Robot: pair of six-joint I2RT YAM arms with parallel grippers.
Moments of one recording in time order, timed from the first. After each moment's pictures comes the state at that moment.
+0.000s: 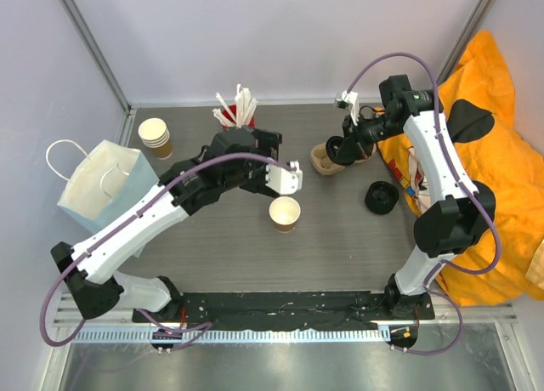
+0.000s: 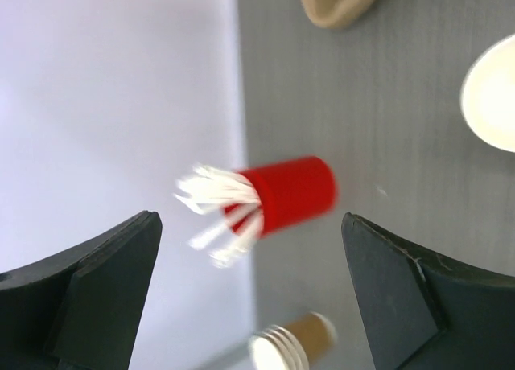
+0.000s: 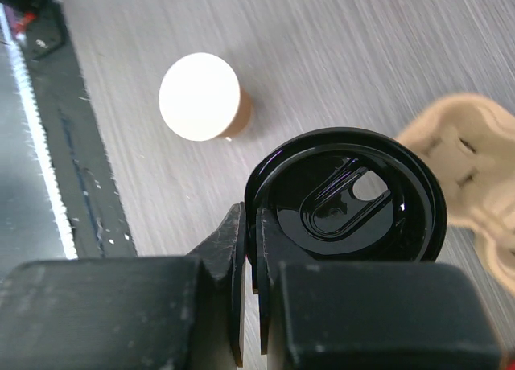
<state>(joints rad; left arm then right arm) -0.86 1.34 1.47 -0.67 -0.10 1.08 0.11 1.72 1.83 -1.33 -0.86 -0.81</state>
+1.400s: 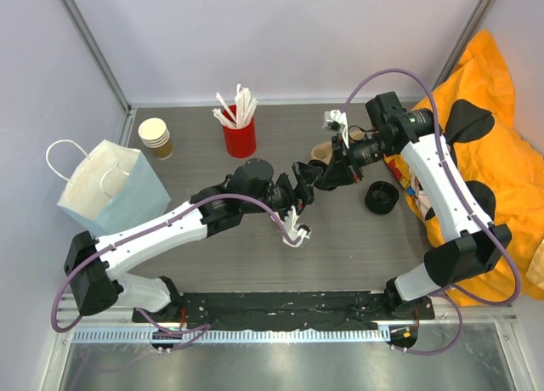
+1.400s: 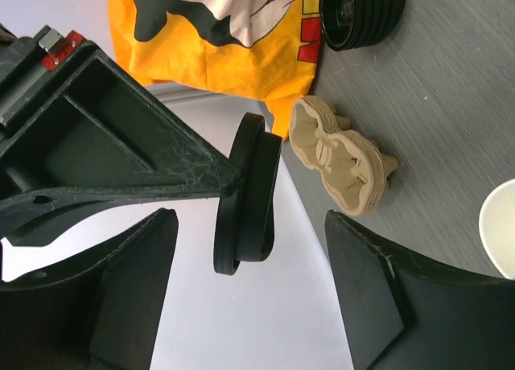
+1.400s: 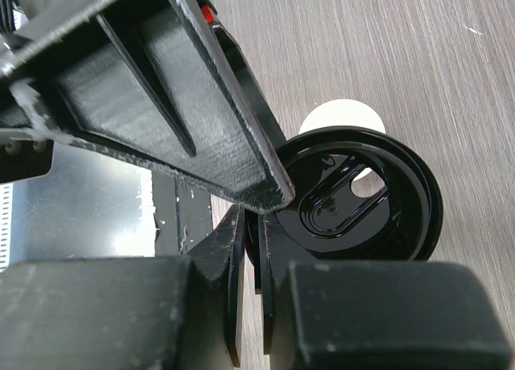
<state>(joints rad) -0.99 1.33 1.12 -0.17 0.31 1.60 0.28 1.51 1.66 -1.36 -1.04 -0.77</state>
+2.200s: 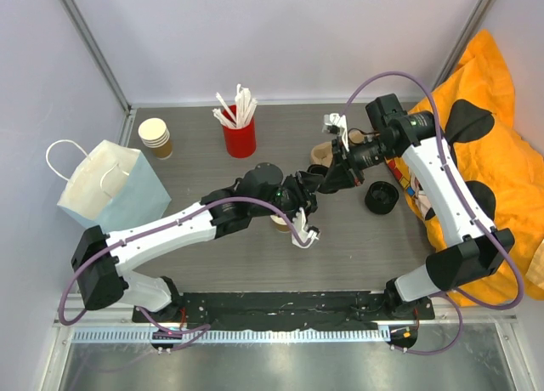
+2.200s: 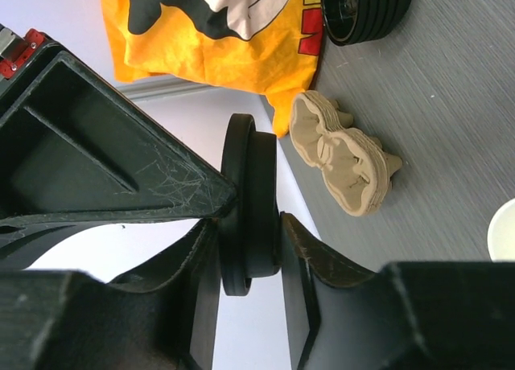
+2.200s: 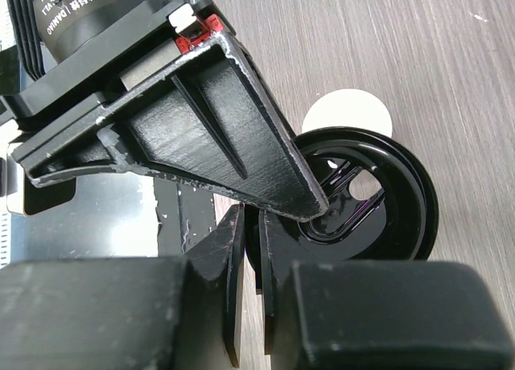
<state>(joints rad) -1.03 1.38 1.12 -0.11 0.23 1.59 0.29 1.48 1.65 -1.36 -1.01 -0.76</state>
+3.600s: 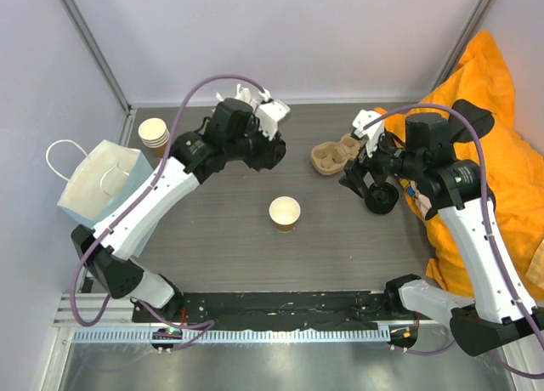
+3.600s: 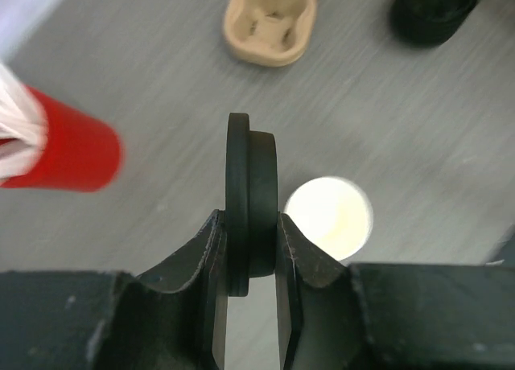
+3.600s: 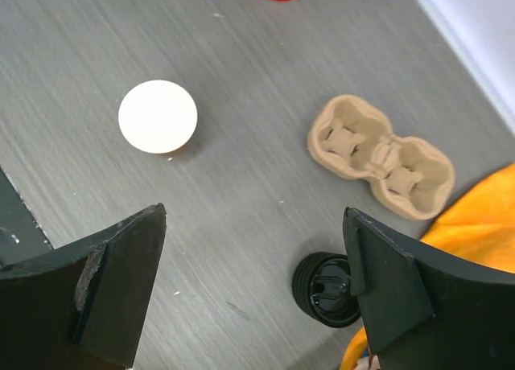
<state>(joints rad) -0.75 1.48 1.64 -0.75 0.03 0.19 0.30 1.07 1.46 -0.95 -0.46 -0.50</state>
